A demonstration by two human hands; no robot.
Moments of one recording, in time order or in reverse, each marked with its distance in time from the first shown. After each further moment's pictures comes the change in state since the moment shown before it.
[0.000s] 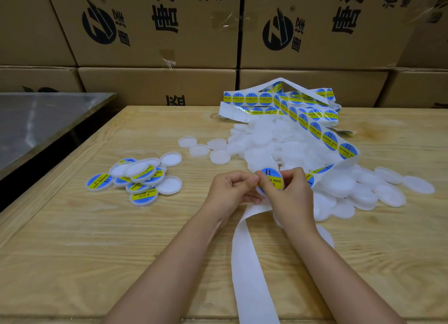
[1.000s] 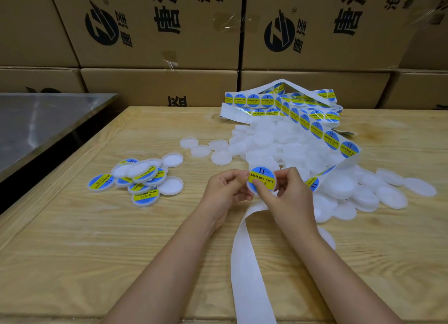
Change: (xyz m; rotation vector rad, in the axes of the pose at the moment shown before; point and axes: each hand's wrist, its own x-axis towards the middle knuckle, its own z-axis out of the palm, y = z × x) left_hand 0.003 0.000 -0.011 -0.116 0.025 -0.030; right_hand -0.006 0.000 -0.002 -0.064 -0.077 -0.156
